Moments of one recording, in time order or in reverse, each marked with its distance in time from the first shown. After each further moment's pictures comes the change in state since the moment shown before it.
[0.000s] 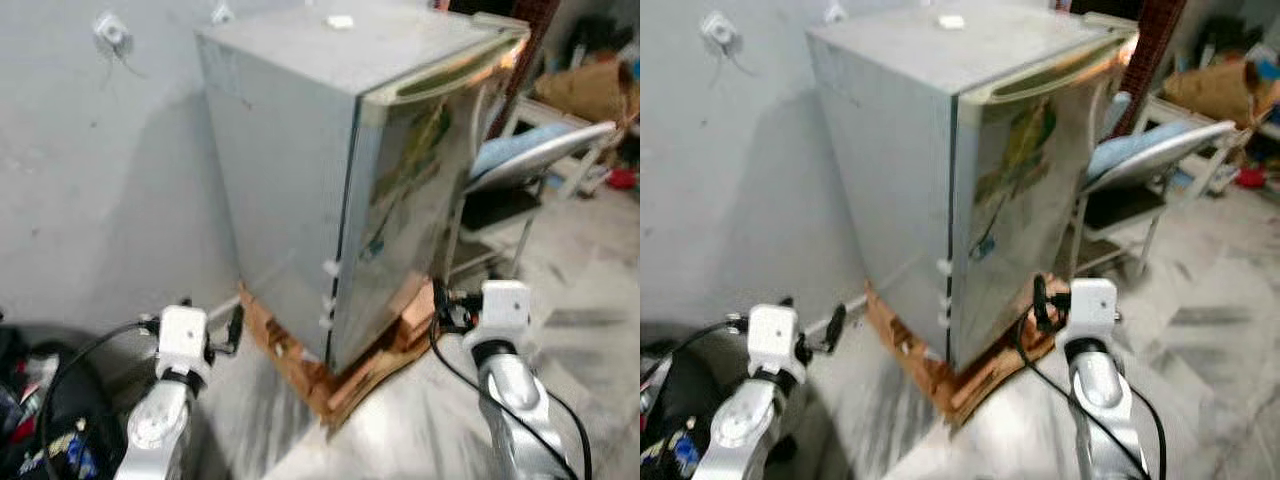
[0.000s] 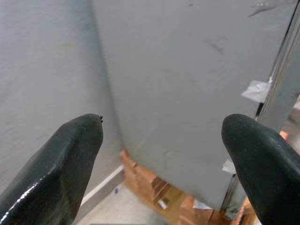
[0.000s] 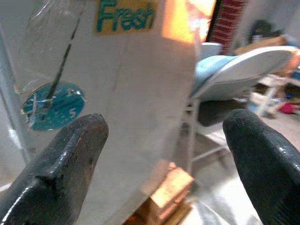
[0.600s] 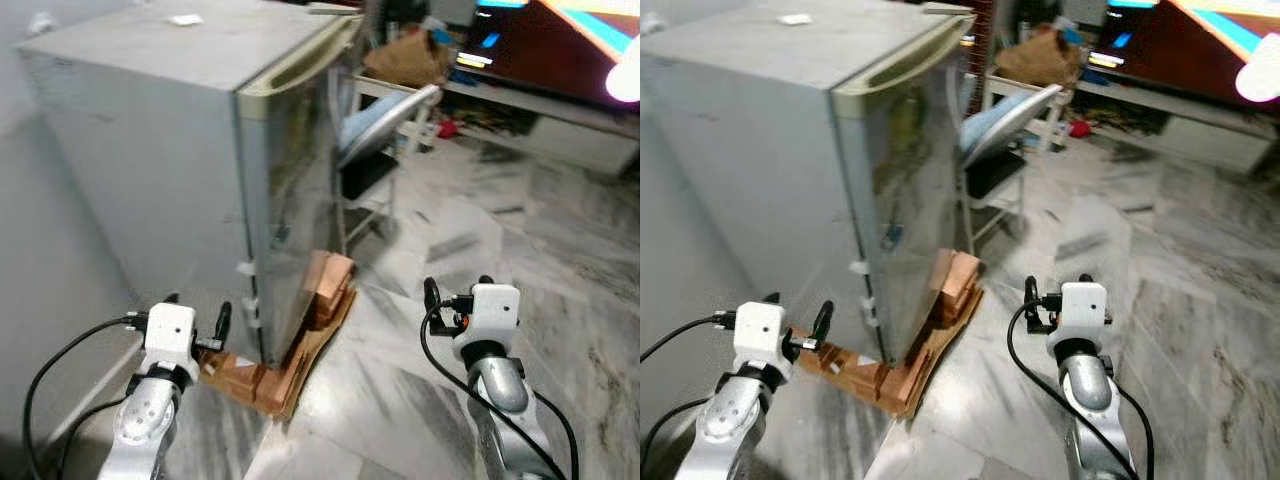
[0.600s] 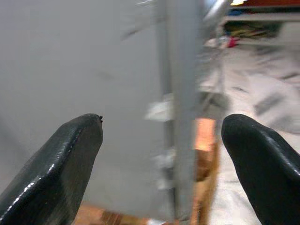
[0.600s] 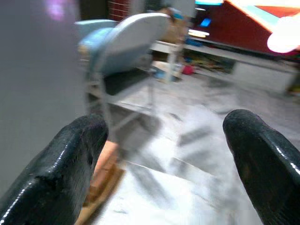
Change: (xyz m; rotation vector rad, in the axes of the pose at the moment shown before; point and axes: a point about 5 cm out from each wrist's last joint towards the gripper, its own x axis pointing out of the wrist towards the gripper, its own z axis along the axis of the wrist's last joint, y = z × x) left arm 0.004 -0.001 0.006 -0.003 -0.021 -0.004; right arm -0.001 -0.002 -0.002 -0.008 0.007 -0.014
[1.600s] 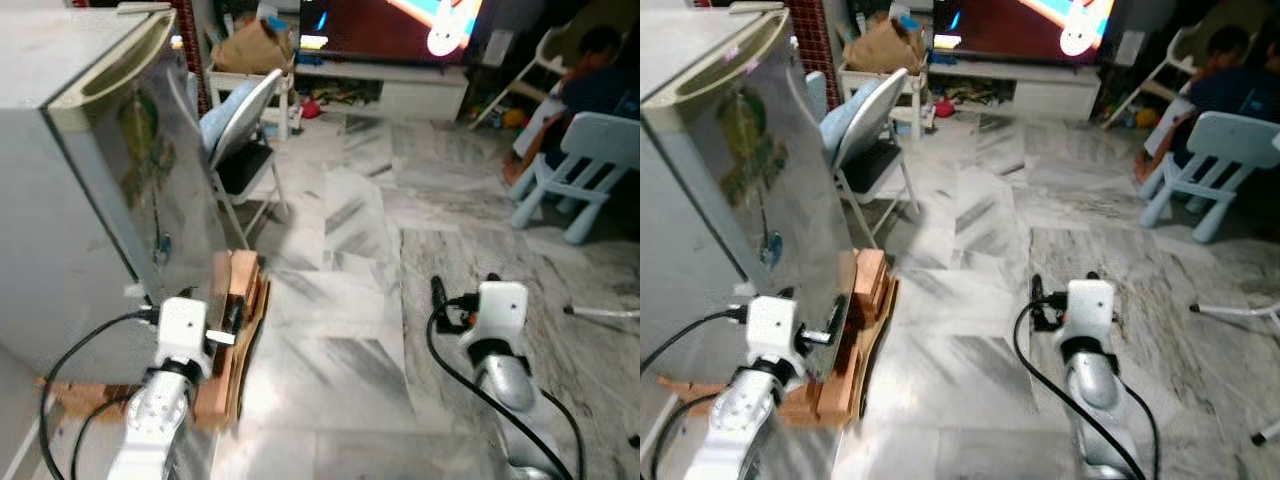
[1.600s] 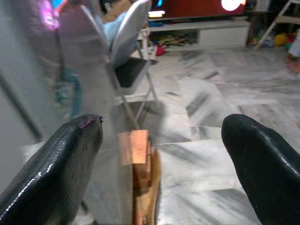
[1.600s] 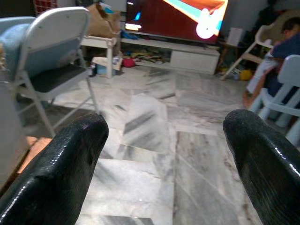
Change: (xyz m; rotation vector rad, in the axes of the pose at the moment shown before) left arm 0.002 0.002 0.002 0.000 -0.008 0.010; right arm 0.002 0.005 0.002 0.010 -0.011 0.021
